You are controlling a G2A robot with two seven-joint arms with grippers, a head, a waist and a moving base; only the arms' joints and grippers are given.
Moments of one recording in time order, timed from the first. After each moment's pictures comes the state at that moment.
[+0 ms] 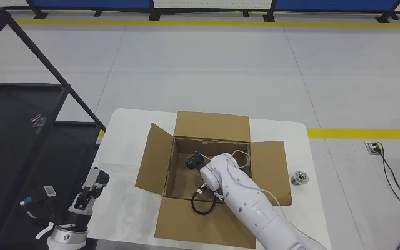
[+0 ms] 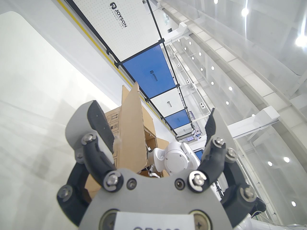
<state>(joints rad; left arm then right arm) 1.70 -1.29 -1.85 -2.02 0.00 -0.34 -0.25 -0.50 -1.69 0.83 -0.79 -1.23 -0.04 1.23</state>
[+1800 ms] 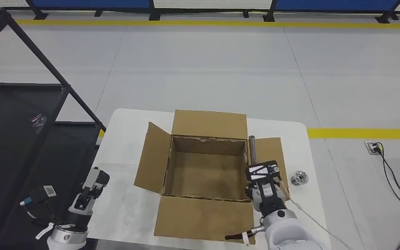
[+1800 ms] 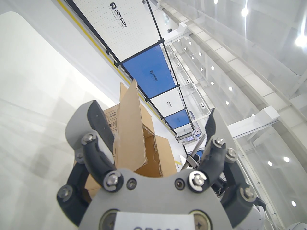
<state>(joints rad) 1.70 -1.29 -1.85 -2.02 0.00 -0.34 -0.25 -1.47 -1.53 1.22 -2.35 -1.80 0.10 0.97</state>
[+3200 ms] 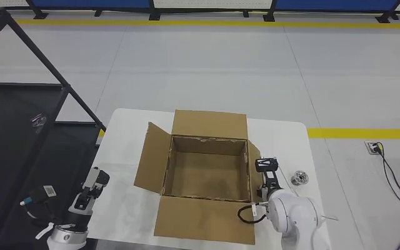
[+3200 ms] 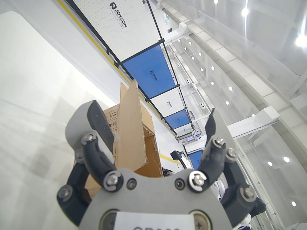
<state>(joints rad) 1.70 -1.29 -1.85 -2.02 0.00 -0.34 -0.25 -1.22 -1.54 1.42 -1.86 -1.67 0.11 1.28</state>
